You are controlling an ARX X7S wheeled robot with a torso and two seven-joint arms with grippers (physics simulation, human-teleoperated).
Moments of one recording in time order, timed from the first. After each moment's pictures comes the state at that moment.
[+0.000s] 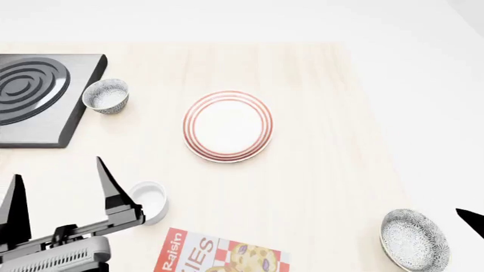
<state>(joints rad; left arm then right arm) 0.12 -0.28 0.09 0.45 0.01 0.26 -0.53 -0.48 1.39 1.03 -0.47 1.00 1.09 -0.53</state>
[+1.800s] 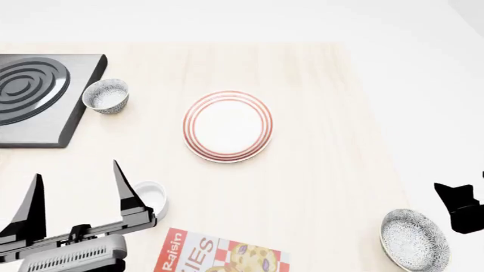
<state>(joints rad) 0.10 -0.30 0.15 0.42 0.02 0.23 -0.55 -0.49 1.57 0.54 -0.22 1.45 0.59 0.07</state>
